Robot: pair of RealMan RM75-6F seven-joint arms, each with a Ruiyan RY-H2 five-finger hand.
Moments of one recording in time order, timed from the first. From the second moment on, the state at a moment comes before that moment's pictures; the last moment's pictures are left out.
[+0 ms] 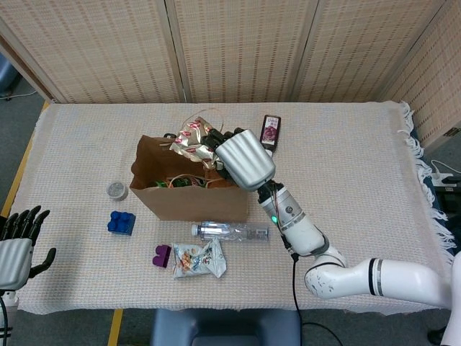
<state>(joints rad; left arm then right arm) -0.12 -1.14 -0.07 -1.62 1.43 1.46 0.11 1.03 -1.36 0.43 -1.77 -1.04 1.08 -0.66</state>
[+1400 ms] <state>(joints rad) -0.12 -1.14 -0.07 -1.62 1.43 1.46 0.12 1.00 -1.30 0.38 -1.87 -1.00 1.20 -0.63</state>
